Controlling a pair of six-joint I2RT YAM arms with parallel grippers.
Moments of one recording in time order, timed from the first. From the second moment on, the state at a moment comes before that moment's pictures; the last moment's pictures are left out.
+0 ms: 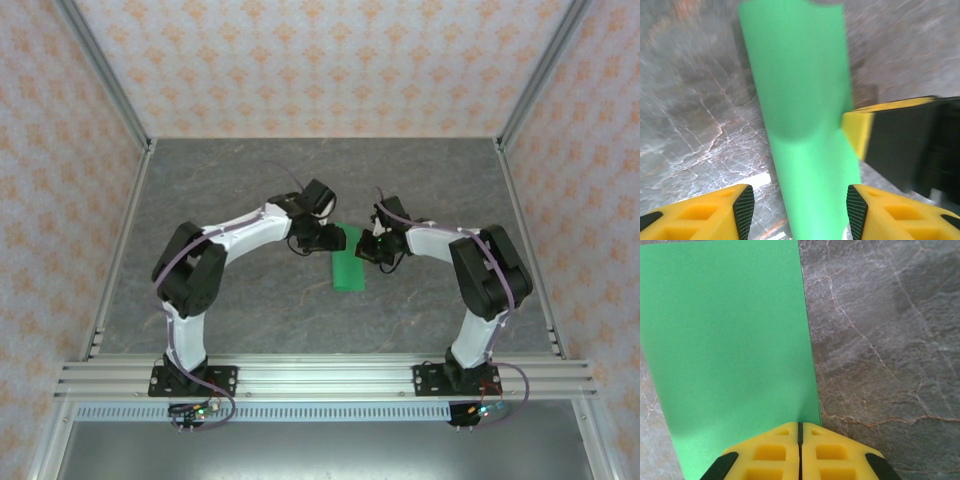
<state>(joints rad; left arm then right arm) -0.61 1.89 1.41 -0.64 0.24 -0.62 0.41 1.79 0.95 -0.28 -0.38 0.66</state>
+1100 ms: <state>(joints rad) -0.57 2.02 1.31 -0.45 0.42 -0.66 0.41 1.79 0.96 -0.30 -0.38 0.64</state>
